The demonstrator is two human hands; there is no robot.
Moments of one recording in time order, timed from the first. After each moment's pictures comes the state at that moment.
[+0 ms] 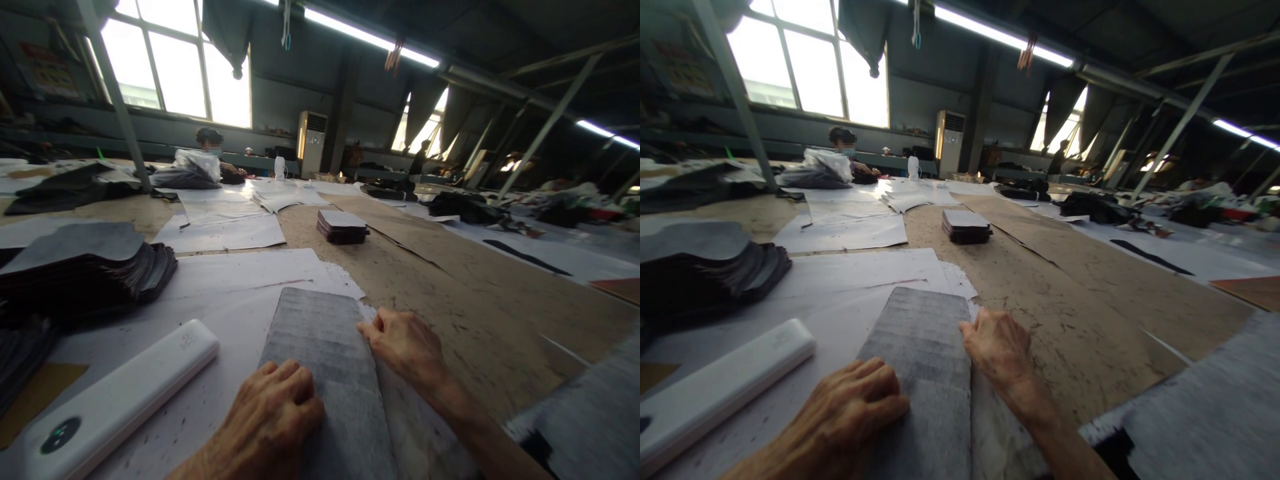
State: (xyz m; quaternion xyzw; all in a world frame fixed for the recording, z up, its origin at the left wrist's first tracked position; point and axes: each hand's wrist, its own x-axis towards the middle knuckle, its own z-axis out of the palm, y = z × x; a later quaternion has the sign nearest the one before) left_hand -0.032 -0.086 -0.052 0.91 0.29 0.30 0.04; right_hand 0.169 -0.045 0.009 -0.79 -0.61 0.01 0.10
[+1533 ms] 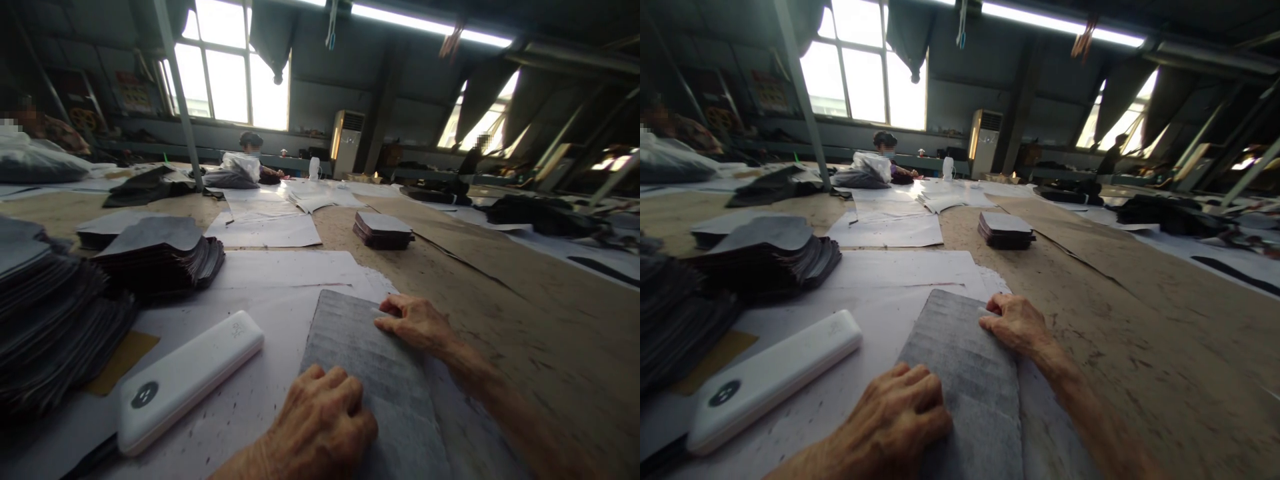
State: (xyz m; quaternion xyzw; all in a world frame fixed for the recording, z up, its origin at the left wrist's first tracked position) left_hand -0.031 -0.086 -0.038 0.92 0.32 0.21 -0.01; right_hand 0.167 0.021 -0.005 -0.66 -0.73 0.10 0.14
